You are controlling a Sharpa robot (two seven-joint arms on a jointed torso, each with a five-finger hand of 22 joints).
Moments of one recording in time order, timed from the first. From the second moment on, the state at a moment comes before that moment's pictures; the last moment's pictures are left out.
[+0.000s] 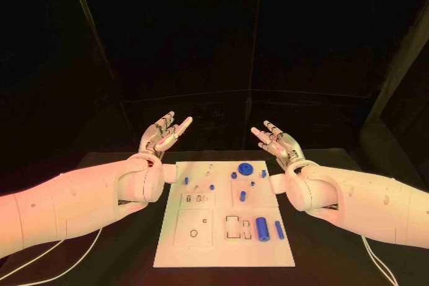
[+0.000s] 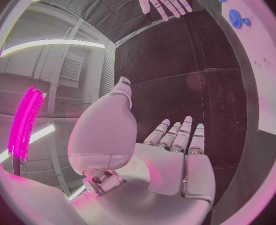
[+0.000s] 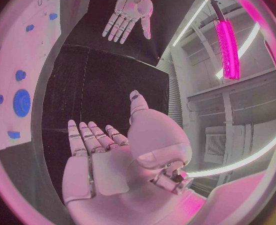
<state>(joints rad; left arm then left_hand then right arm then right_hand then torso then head) 1.23 -0.71 -0.17 1.38 0.14 -0.61 0.57 1.18 -0.16 -0.04 0.28 0.08 0.20 0.14 0.02 0.03 0.13 0.16 0.02 0.02 0.26 0.18 0.05 0.05 0.12 0.08 0.28 0.01 0.02 1.15 -0.71 -0.11 1.40 -0.06 -0.53 0.47 1.14 0.23 -0.27 0.02 0.35 0.06 0.13 0.01 0.01 0.14 0.27 0.13 0.04 0.15 0.27 0.08 0.03 0.05 0.17 0.28 0.10 0.06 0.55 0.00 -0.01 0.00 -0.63</state>
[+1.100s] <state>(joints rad) 1.27 -0.86 -0.17 1.55 0.16 -0.42 0.61 1.42 0.01 0.02 0.15 0.07 0.98 0.21 0.16 0.07 1.05 0.16 0.19 0.07 1.07 0.11 0.28 0.15 0.17 0.88 0.23 0.31 0.14 1.29 -0.72 -0.13 1.26 -0.82 -0.35 0.33 1.44 0.19 -0.15 -0.29 0.23 0.90 0.22 0.16 0.07 0.95 0.17 0.23 0.06 1.07 0.11 0.24 0.07 0.16 0.80 0.22 0.50 0.21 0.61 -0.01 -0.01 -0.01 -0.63</state>
